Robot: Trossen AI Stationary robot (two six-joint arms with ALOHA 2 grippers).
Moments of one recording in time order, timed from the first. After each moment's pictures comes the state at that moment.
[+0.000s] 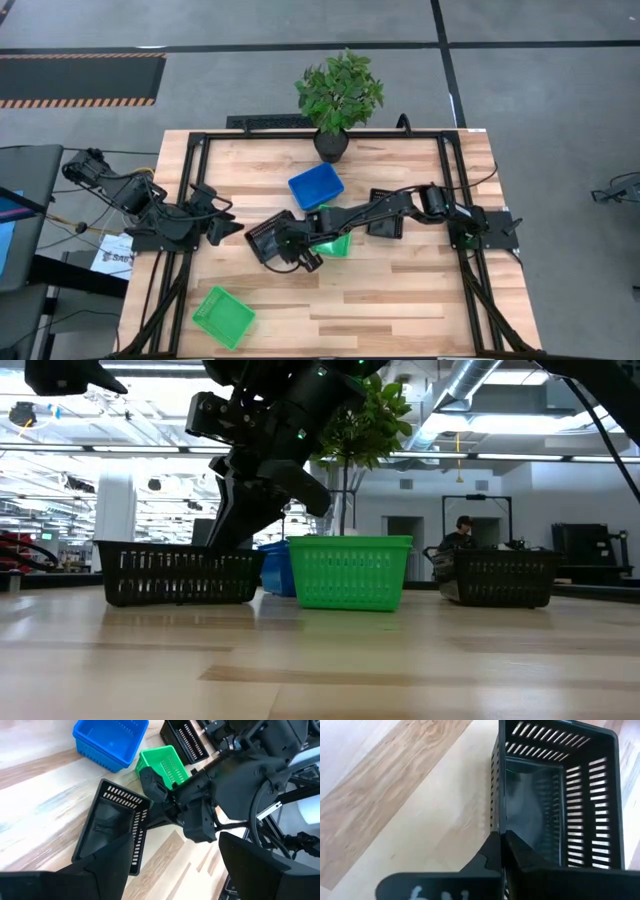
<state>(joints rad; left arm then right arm) -0.54 0.77 0.94 -0.93 -0.53 -1.31 0.12 2.31 1.89 -0.56 0.03 -0.56</state>
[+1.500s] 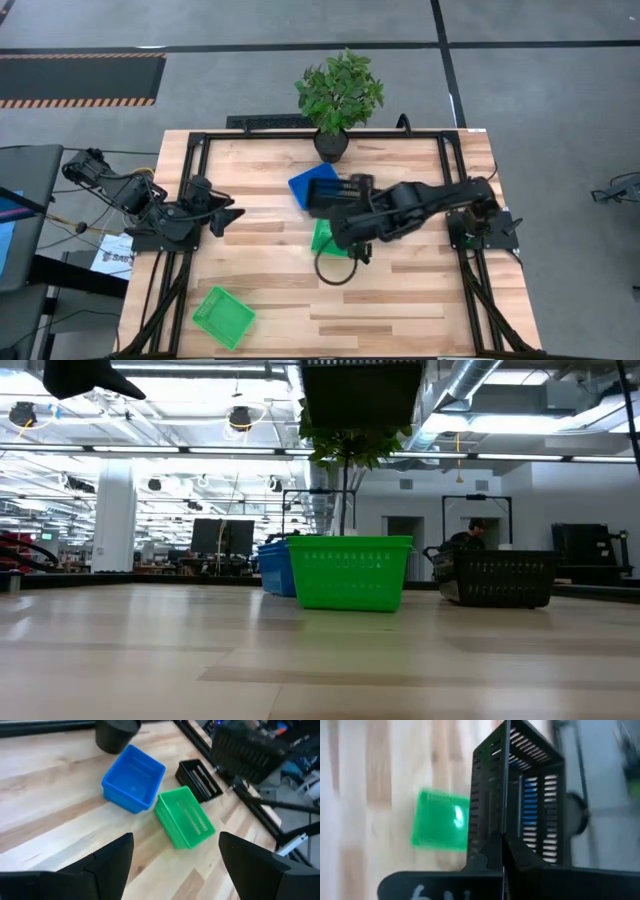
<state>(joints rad) -0.54 0.77 0.94 -0.96 -0.74 -1.27 0.31 1.96 2.33 -1.57 0.52 0.21</state>
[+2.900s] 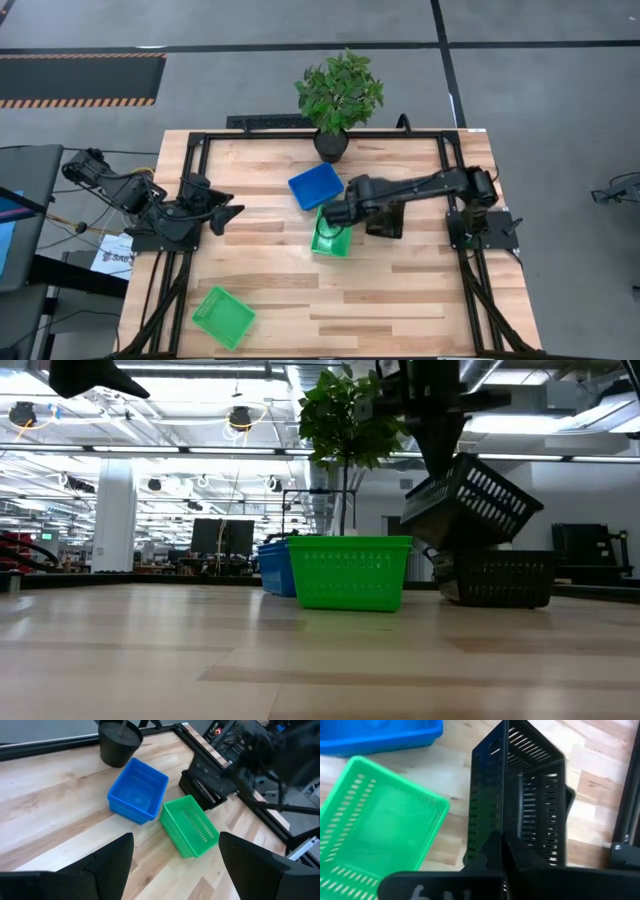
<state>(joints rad) -0.54 0.77 0.94 -0.96 -0.79 -1.21 0.10 1.92 1.78 -1.57 0.37 1.39</state>
